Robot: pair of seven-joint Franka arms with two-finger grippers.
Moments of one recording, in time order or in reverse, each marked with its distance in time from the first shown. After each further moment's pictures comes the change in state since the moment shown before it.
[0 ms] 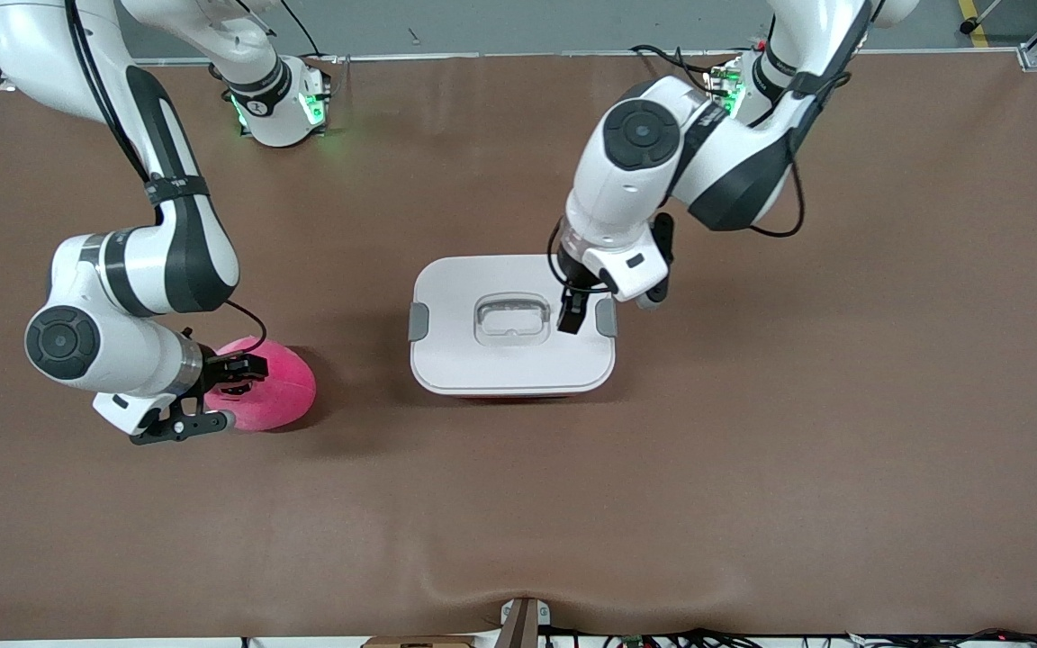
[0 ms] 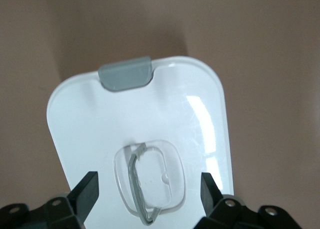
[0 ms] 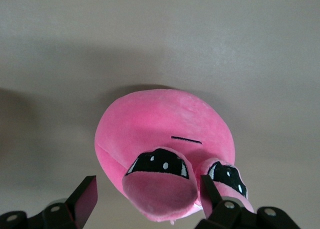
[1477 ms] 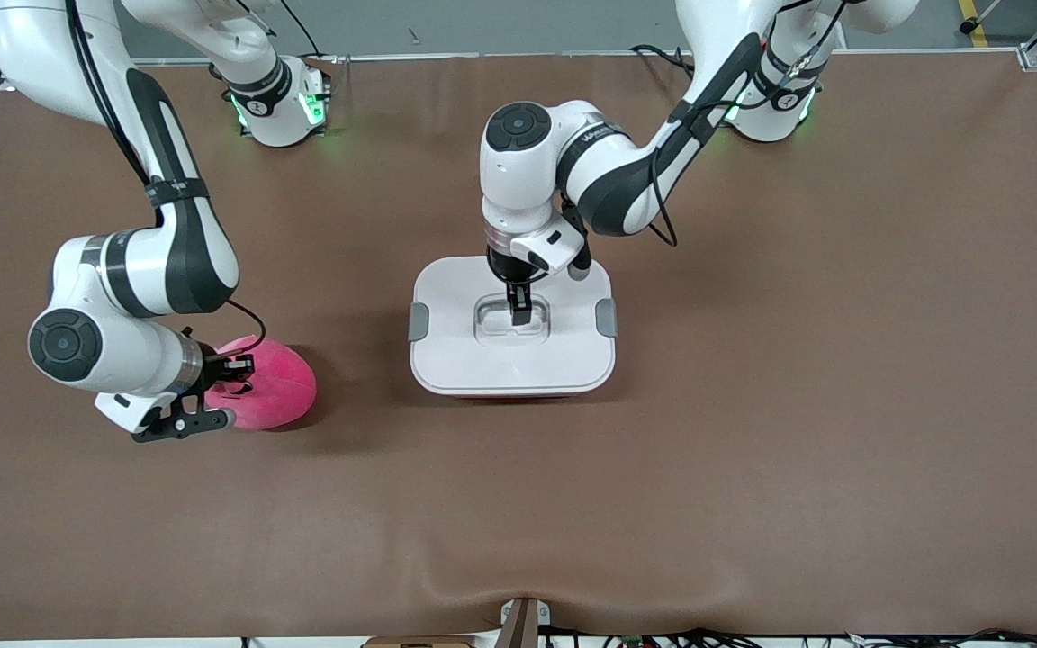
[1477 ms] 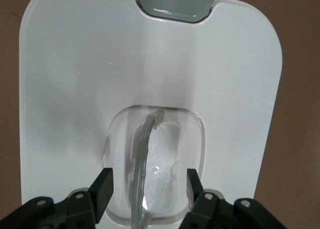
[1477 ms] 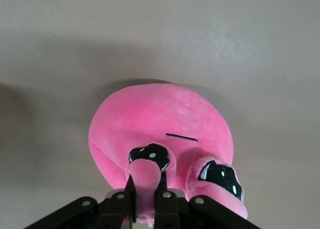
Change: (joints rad) left arm -0.145 0.131 0.003 0.000 0.284 0.143 -0.557; right arm -0.001 -0.002 -0.004 -0.012 -0.001 -0.004 -0.007
